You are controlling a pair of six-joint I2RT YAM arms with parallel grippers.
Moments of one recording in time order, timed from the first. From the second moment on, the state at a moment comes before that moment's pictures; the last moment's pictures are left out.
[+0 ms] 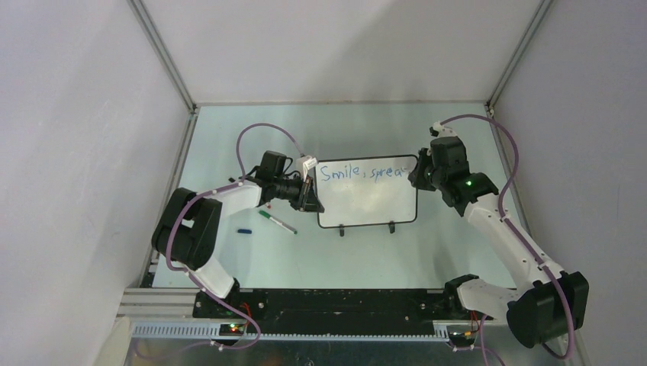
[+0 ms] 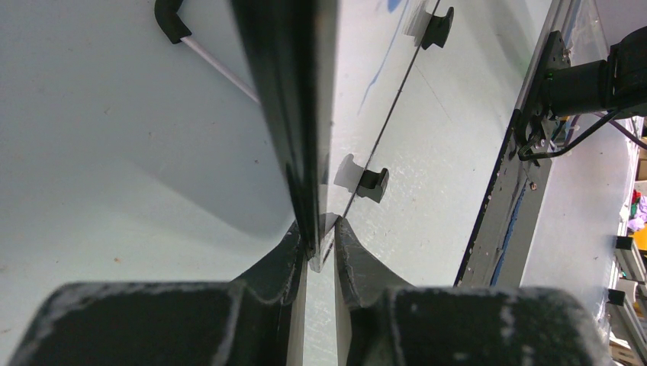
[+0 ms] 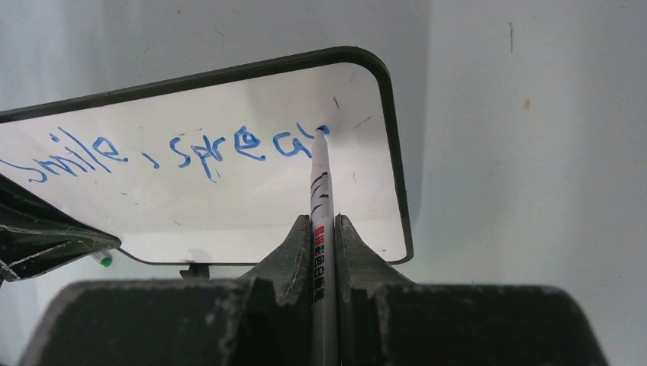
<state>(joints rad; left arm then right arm) -0.39 1.64 0.84 -0.07 0.83 -0.05 0.33 1.13 1.00 -0.55 0.08 0.41</state>
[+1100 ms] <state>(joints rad) -0.39 1.64 0.84 -0.07 0.83 -0.05 0.33 1.14 1.02 -0.59 0.10 0.39</state>
